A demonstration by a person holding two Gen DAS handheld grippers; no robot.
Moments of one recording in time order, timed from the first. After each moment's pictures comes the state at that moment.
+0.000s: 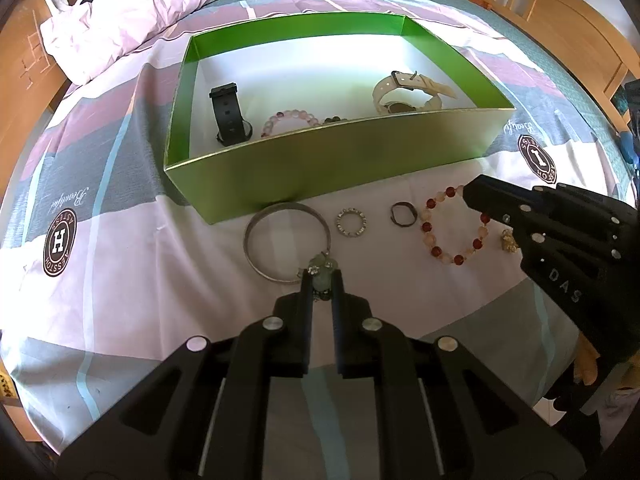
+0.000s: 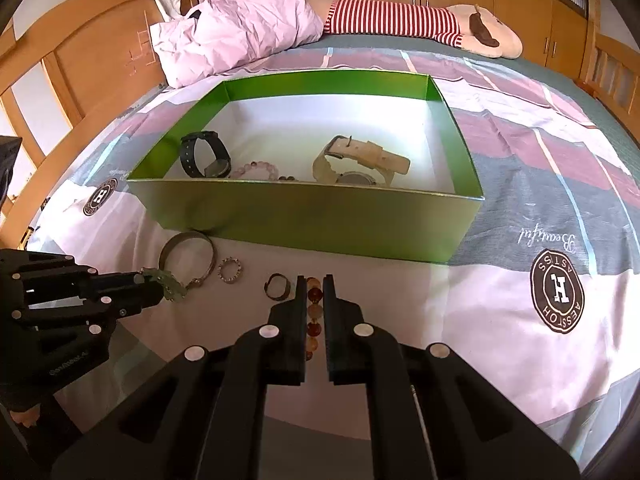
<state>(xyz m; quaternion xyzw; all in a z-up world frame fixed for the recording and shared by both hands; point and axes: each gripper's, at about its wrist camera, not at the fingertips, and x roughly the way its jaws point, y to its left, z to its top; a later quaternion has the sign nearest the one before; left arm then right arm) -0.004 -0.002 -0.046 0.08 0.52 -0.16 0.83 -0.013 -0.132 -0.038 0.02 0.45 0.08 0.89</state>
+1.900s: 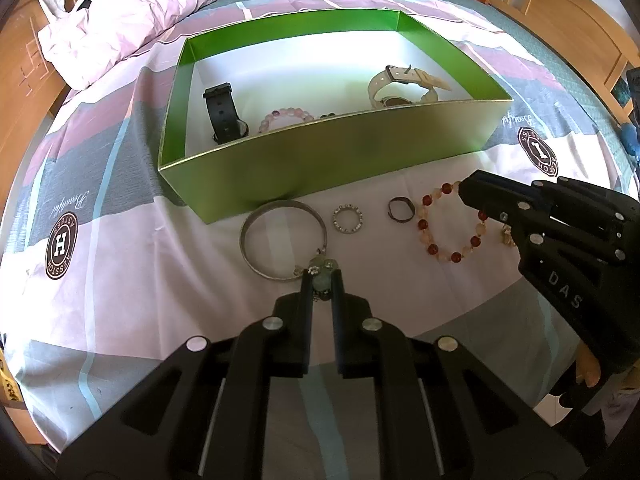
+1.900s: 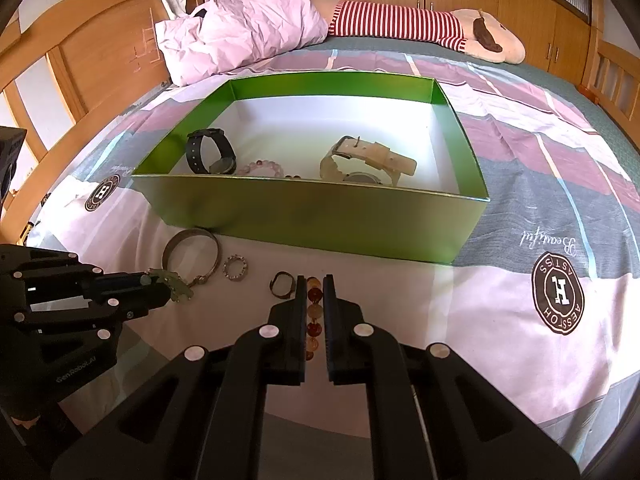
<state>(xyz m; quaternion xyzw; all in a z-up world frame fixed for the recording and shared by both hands) -0.008 -0.007 -0.049 0.10 0.52 -0.16 0.83 -0.016 -0.130 -0.036 0.01 0.45 0.08 0.89</state>
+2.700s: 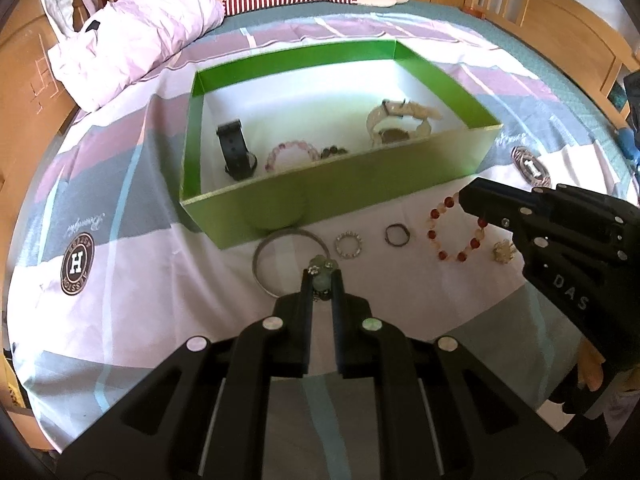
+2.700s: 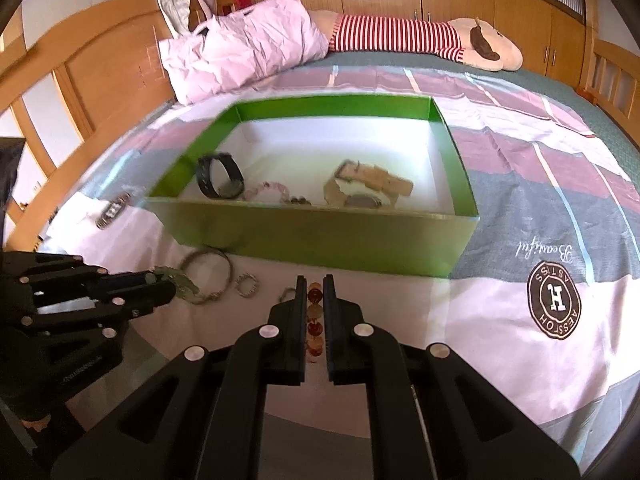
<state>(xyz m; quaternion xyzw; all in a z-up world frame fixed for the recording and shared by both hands) -0.012 -0.003 -0.020 0.09 0.48 -0.17 0.85 -0.023 -0.133 -0.009 0.04 0.41 0.10 0.90</state>
